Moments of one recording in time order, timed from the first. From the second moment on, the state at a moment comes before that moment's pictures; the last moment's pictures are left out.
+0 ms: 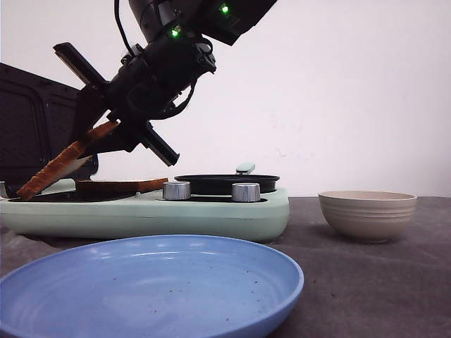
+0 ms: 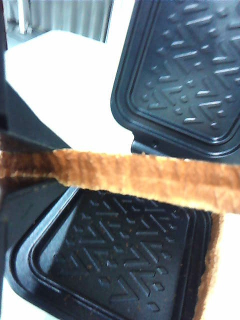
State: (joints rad) left arm -0.02 0.44 0.56 -0.38 0.26 -0.12; right arm 0.85 2.06 1.54 0.00 -0.28 0.87
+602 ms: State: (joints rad) left arm -0.02 0.44 0.56 -0.38 0.26 -0.12; right arm 0.86 2.06 1.54 -0.09 -0.23 0.76
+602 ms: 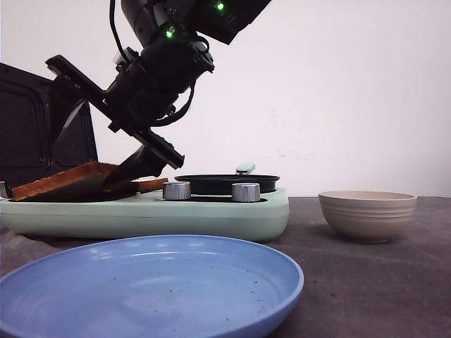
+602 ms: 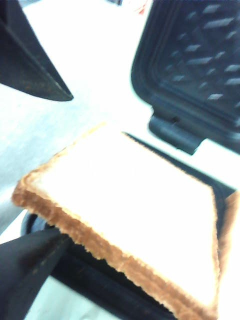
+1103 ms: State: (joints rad) left arm -0.02 0.44 0.56 -0.38 0.26 -0.12; right arm 0.85 2.06 1.54 -0.14 -0.21 0.72
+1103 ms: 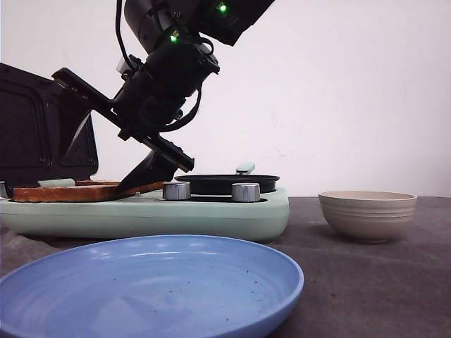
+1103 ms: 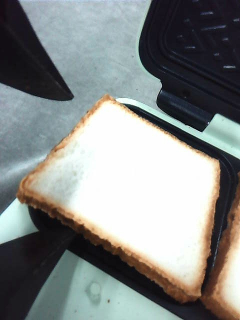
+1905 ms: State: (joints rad) left arm -0.02 0.44 0.56 -0.38 0.26 -0.12; right arm 0.76 1.79 1.55 -0.34 -0.02 0.46
